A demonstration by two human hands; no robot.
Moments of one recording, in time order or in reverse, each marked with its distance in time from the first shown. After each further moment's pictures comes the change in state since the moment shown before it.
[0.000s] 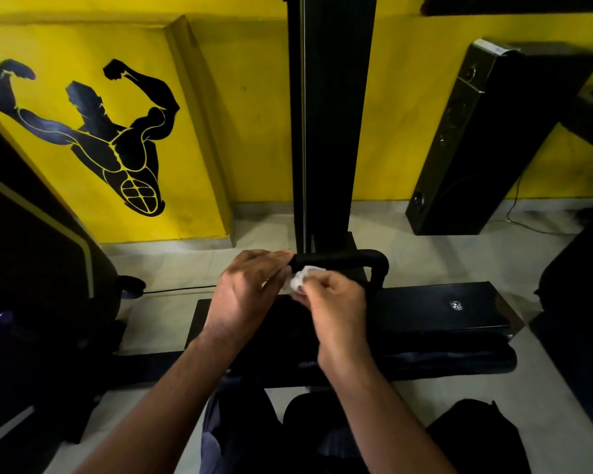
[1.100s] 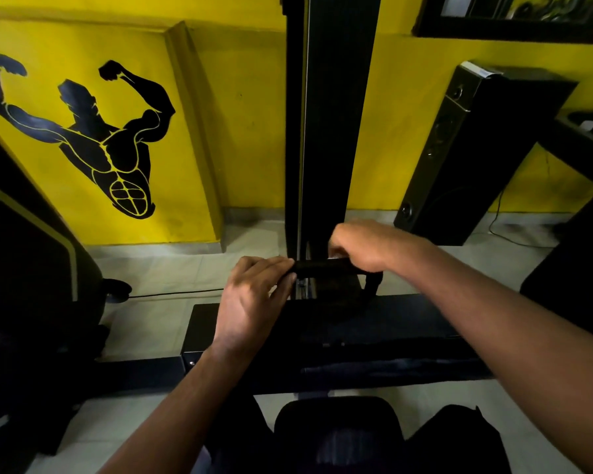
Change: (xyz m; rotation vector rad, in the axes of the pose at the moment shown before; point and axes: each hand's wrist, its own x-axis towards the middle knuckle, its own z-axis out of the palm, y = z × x) left_hand -0.002 0.012 0.009 0.026 0.082 -0.025; right_hand 0.086 -0.099 -0.015 -1.709 -0.671 -0.527
